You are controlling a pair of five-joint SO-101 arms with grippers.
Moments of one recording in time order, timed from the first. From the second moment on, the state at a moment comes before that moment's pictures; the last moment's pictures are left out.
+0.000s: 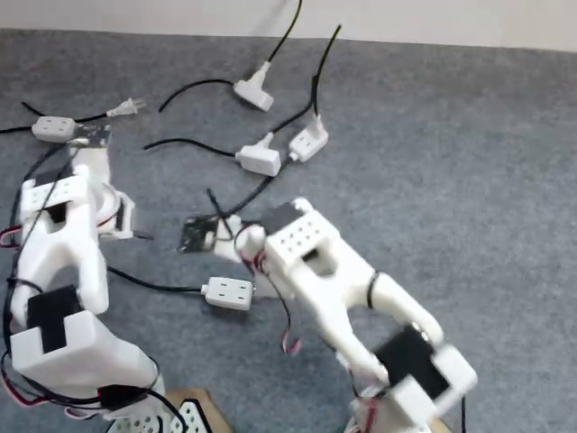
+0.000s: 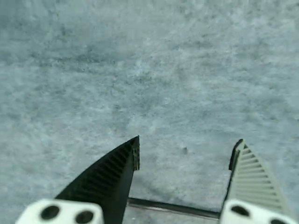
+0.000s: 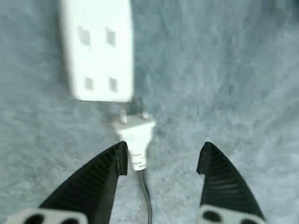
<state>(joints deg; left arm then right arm) -28.3 7.5 21.8 60.0 -17.4 -44.7 -1.5 25.2 65.8 47.4</state>
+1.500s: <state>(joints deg) -35.9 7.5 21.8 60.0 -21.7 -42.6 -1.5 37.5 54.9 54.1</state>
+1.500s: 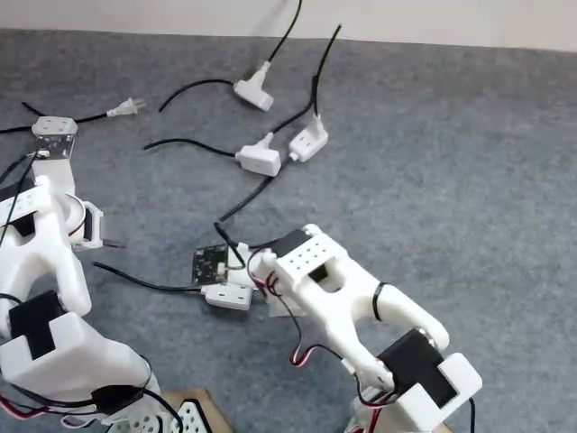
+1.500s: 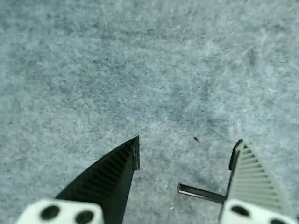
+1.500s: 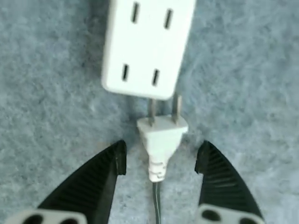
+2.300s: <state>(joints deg) -35.9 7.5 21.8 60.0 -21.7 -43.3 -1.6 37.4 54.4 54.2</state>
